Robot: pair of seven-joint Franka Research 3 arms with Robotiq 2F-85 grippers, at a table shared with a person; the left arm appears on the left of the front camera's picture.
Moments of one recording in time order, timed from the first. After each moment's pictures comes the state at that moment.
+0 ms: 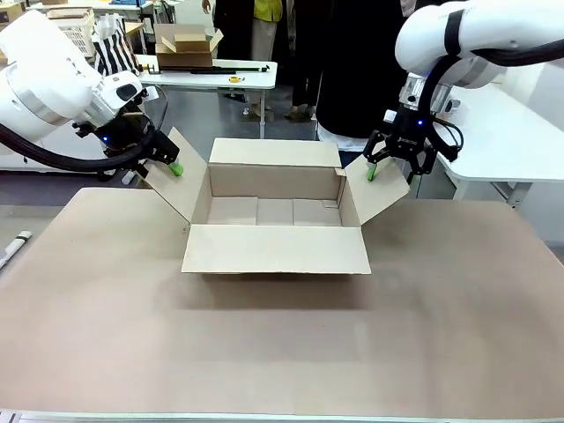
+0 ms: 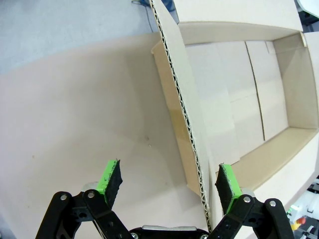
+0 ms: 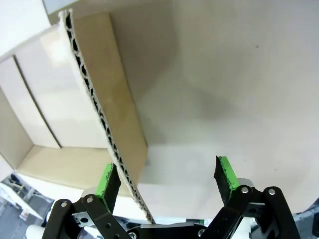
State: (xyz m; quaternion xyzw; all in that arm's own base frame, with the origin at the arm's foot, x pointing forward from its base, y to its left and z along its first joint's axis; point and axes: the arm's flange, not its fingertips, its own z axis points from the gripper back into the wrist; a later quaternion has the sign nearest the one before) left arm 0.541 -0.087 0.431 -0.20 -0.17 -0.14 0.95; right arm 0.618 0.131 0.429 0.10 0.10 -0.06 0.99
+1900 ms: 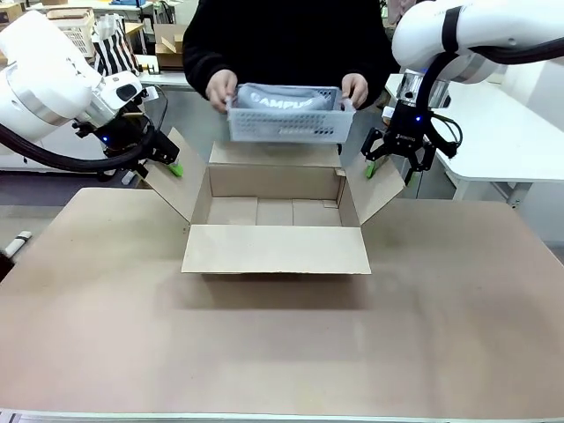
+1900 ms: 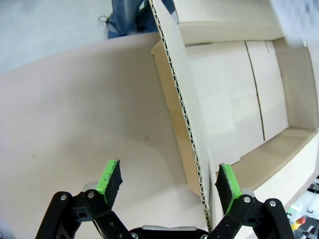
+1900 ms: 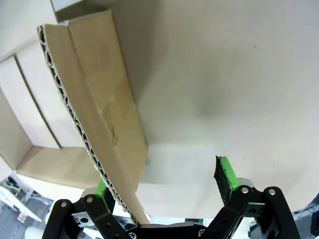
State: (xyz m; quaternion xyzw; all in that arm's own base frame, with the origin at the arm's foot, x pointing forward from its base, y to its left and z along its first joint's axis) left arm 0.541 -0.087 0.431 -0.20 -0.17 -0.14 0.95; right arm 0.619 0.134 0.434 0.09 0.10 -0.06 0.99
